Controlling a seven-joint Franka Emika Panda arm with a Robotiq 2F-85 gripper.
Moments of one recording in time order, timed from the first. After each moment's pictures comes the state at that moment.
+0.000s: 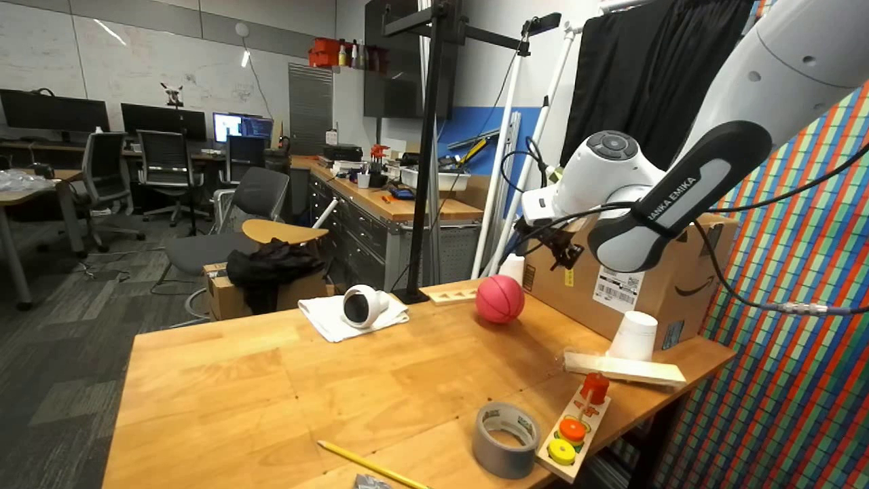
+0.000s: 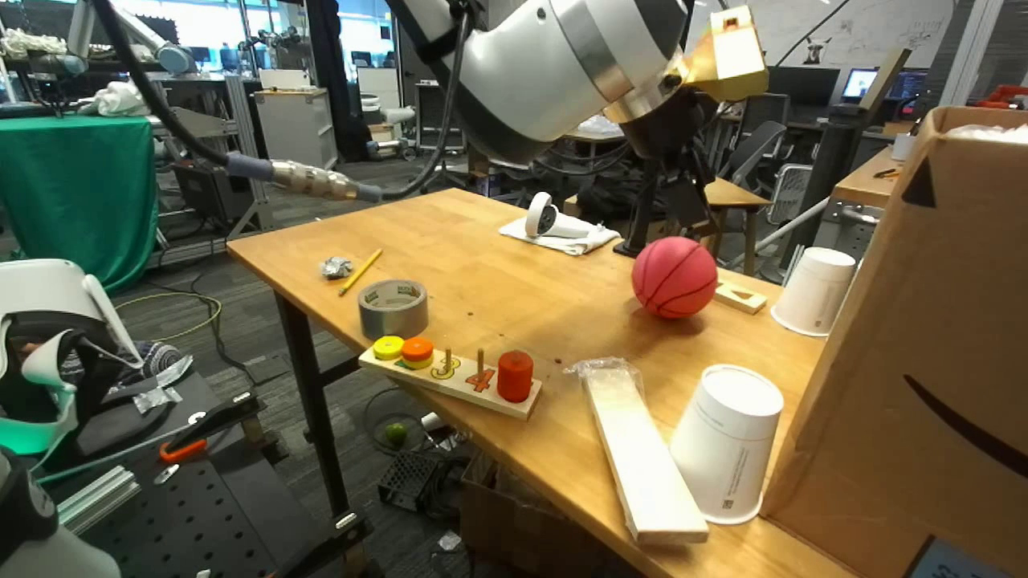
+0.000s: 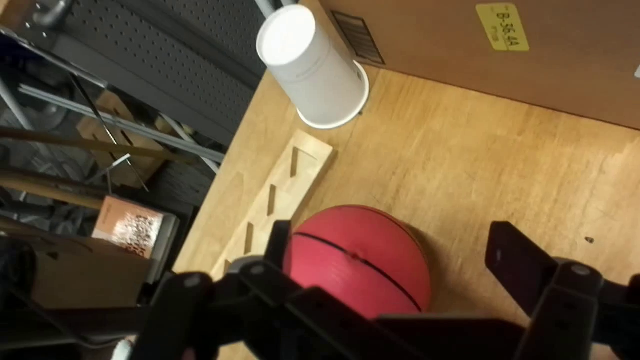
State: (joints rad) arm 0.08 0.21 -0.46 -2.17 -0.92 3.09 -1.38
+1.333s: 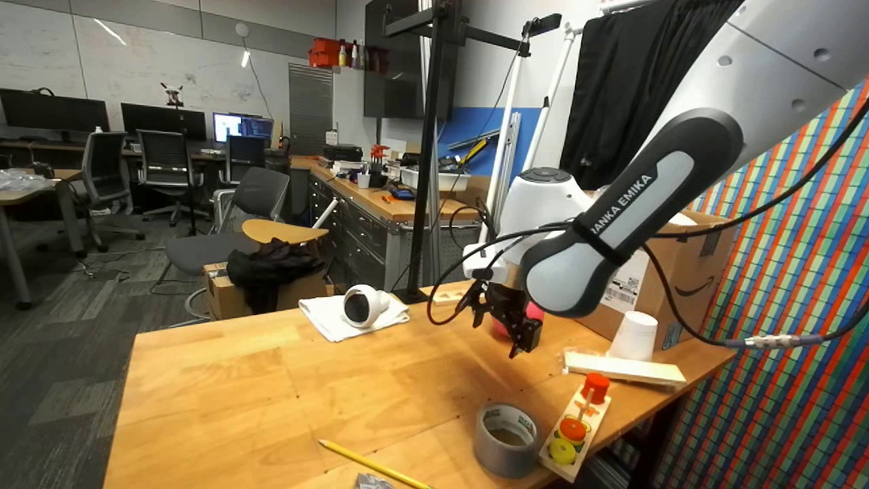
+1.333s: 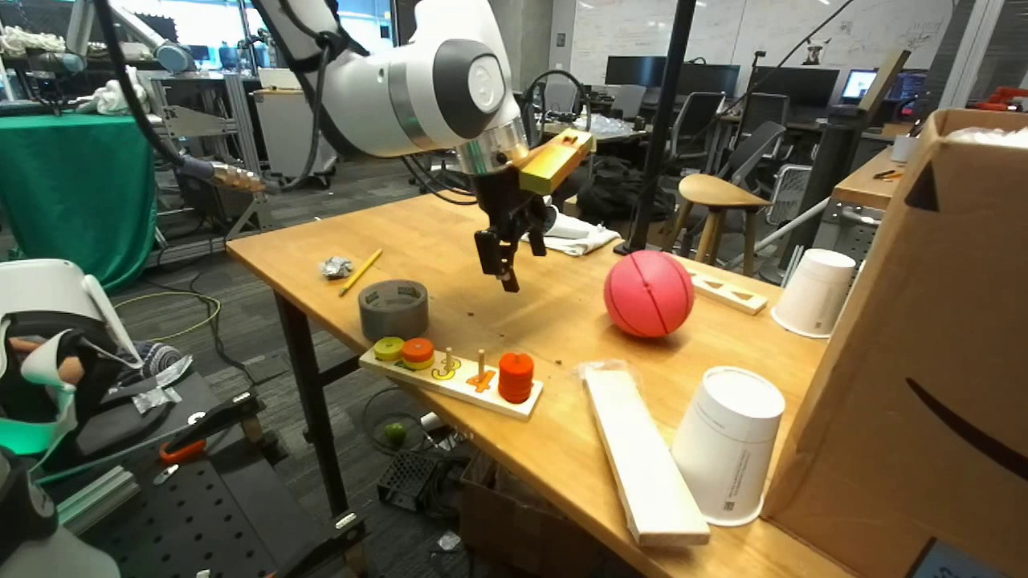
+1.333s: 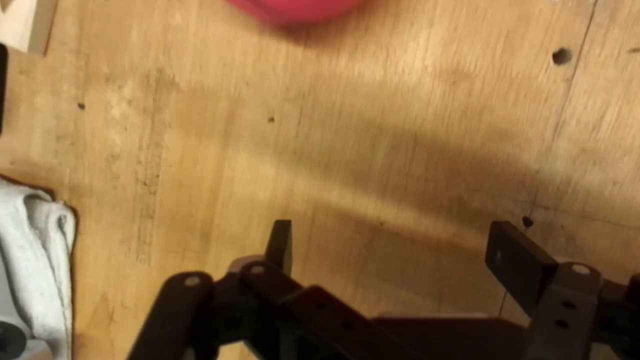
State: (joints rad) arm 0.14 0.16 -0.16 -2.40 -0.44 2.81 -1.43
